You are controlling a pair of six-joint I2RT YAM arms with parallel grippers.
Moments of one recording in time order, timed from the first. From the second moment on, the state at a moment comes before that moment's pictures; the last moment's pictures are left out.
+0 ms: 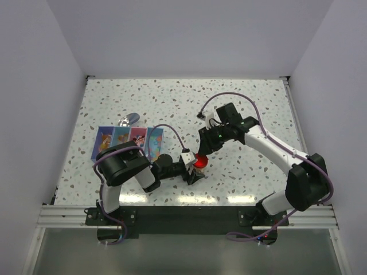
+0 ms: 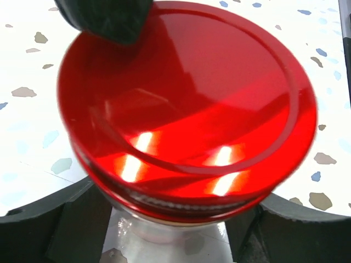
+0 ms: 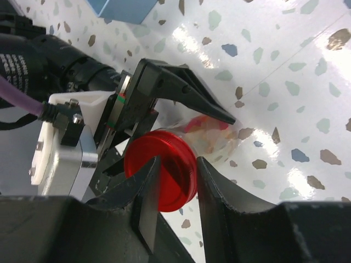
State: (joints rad) left arm -0.92 1.94 0.43 1.31 0.31 -0.04; right arm 0.53 1.46 1.11 -0.65 -0.55 0.05
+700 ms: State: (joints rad) left arm -0.92 1.95 0.44 1.31 0.30 -0.05; right arm 0.54 1.13 0.79 -0.56 -0.53 0.22
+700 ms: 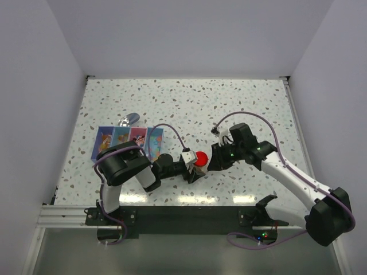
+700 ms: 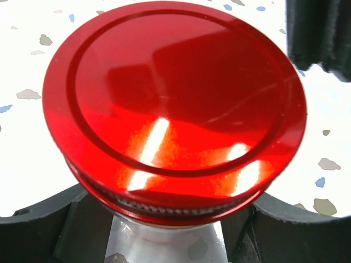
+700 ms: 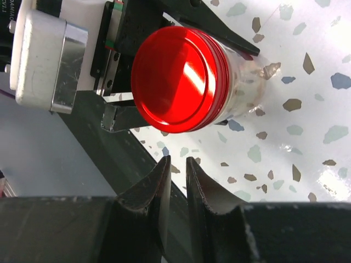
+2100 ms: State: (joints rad) left arm -0.92 1.95 0.48 1.25 0.29 -0.05; right arm 0.50 1.18 0.85 -0.55 -0.59 0.17
